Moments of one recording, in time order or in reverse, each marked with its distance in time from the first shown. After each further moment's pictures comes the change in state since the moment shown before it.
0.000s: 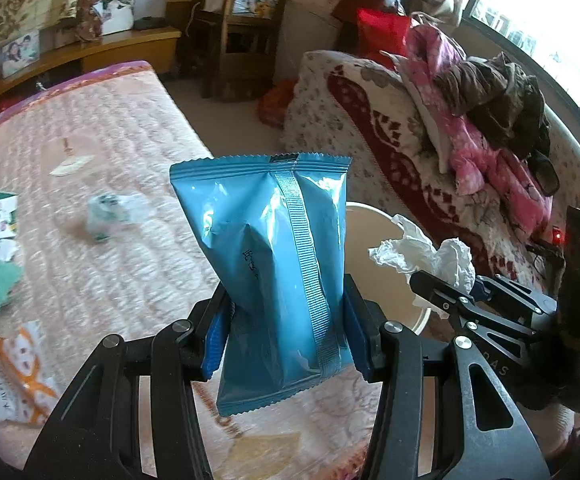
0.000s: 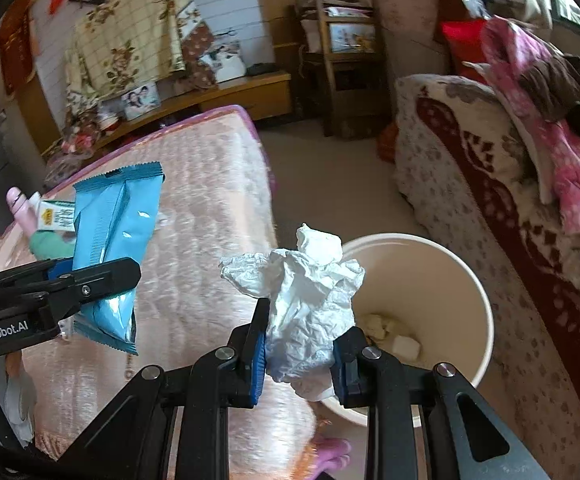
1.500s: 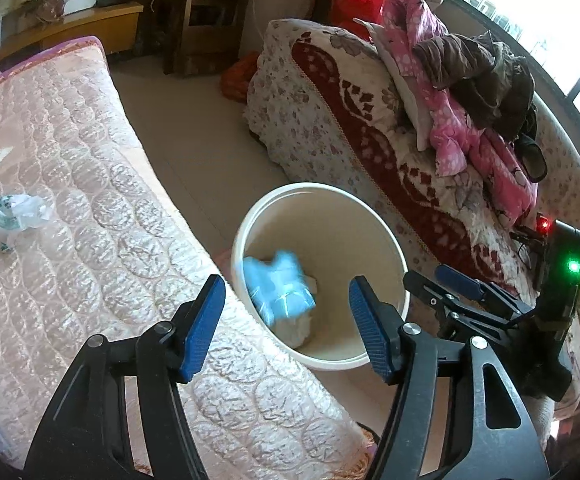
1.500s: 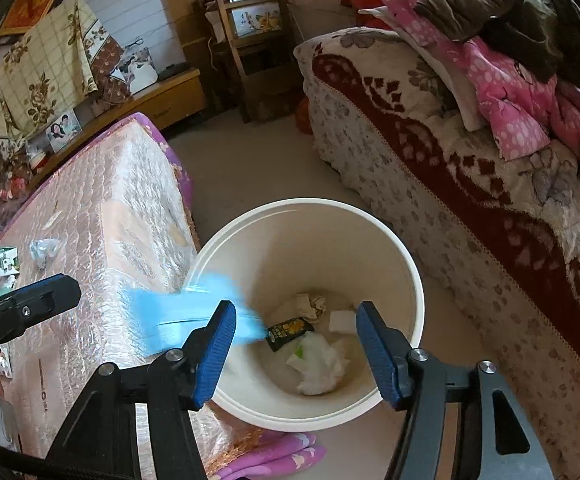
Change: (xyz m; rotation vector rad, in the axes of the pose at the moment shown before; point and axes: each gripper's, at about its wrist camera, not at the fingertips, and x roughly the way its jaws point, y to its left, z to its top) left arm 0.066 -0.034 0.014 0.016 0.088 -0.102; right arm 0.023 -0.097 -0.022 0.220 0.046 -0.158
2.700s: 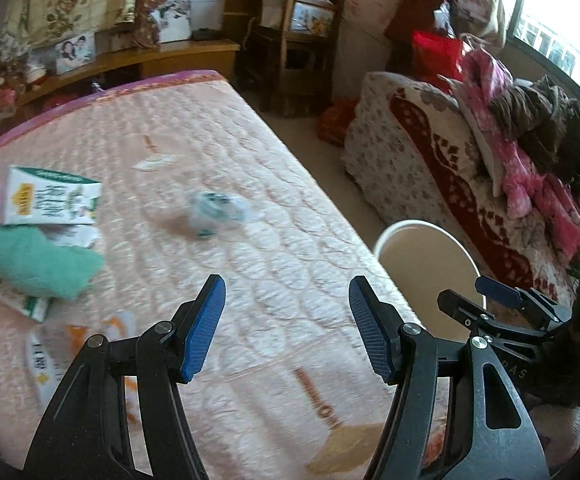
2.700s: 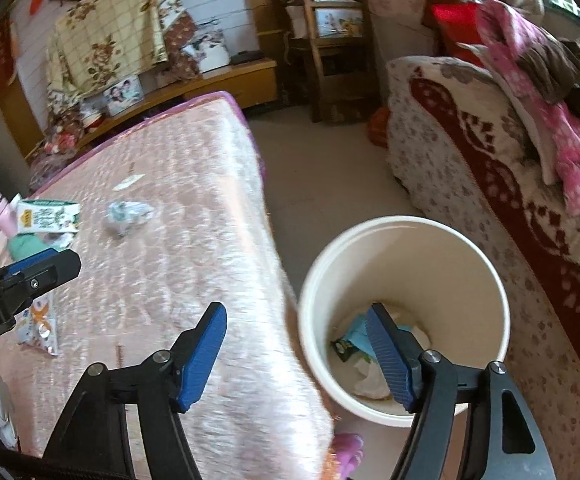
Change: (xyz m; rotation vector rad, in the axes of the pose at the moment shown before) left arm -0.106 0.088 -0.040 -0.096 -0.170 0.284; right arm -0.014 0.130 -0.008 -0.196 -0.007 0.125
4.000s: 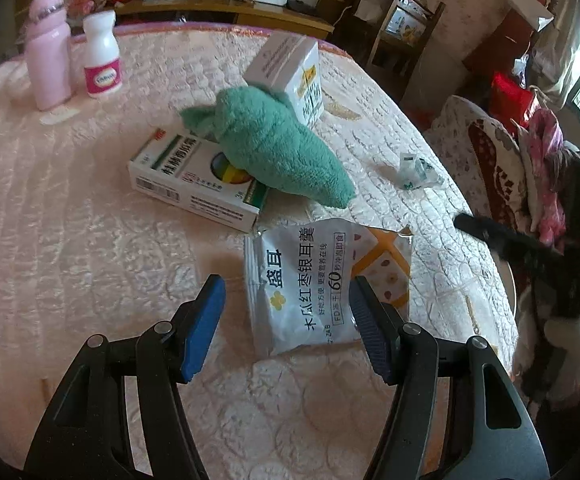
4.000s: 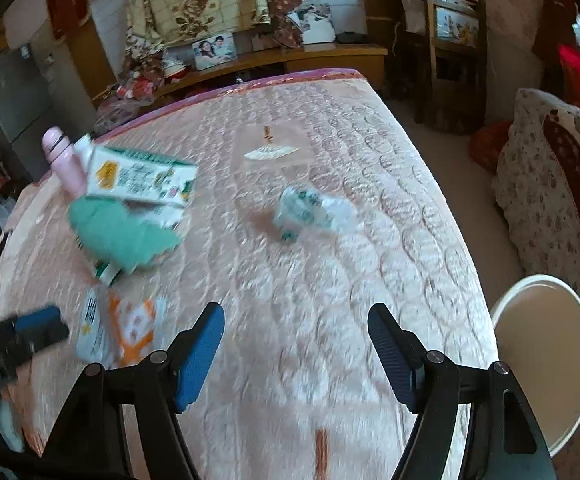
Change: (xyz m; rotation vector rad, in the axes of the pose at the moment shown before) left arm -0.045 0.197 -0.067 -0.259 0.085 0.028; right arm 0.065 0.164 0.035 -0.193 0.078 0.195
